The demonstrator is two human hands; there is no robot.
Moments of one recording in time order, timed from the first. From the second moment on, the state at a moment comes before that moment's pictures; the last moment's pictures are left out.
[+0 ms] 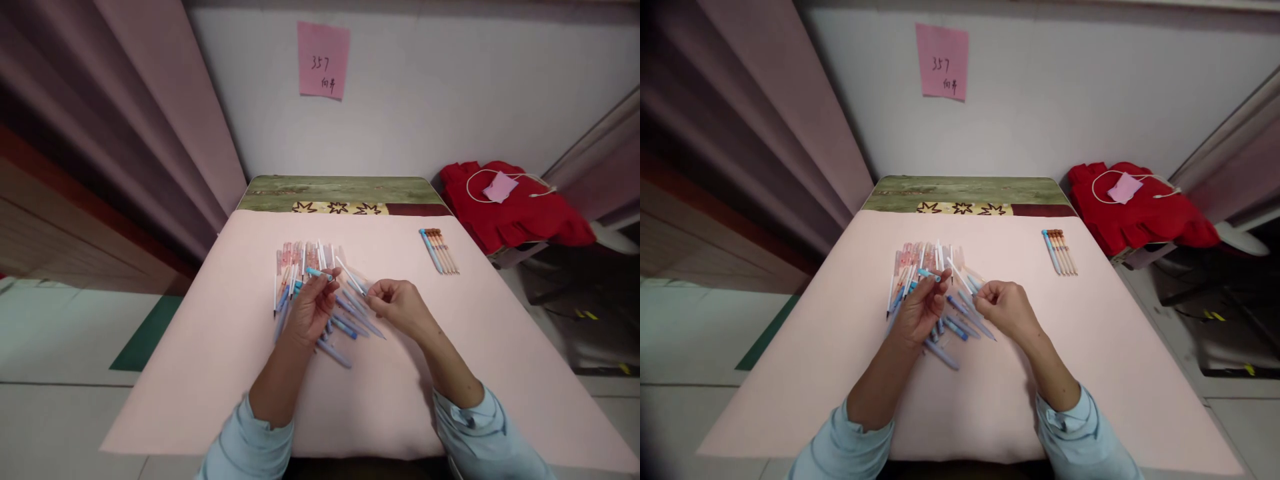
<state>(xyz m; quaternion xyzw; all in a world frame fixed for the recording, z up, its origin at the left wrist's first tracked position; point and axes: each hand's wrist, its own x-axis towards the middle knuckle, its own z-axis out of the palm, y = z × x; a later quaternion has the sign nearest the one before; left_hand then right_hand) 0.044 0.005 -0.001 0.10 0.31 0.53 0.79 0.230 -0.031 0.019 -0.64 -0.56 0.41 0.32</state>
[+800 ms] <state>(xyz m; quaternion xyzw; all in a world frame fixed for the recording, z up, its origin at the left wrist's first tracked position) 0.037 0.013 0.000 0.05 0.29 0.61 0.74 0.221 -0.026 0.001 -0.76 -0.62 0.12 0.16</state>
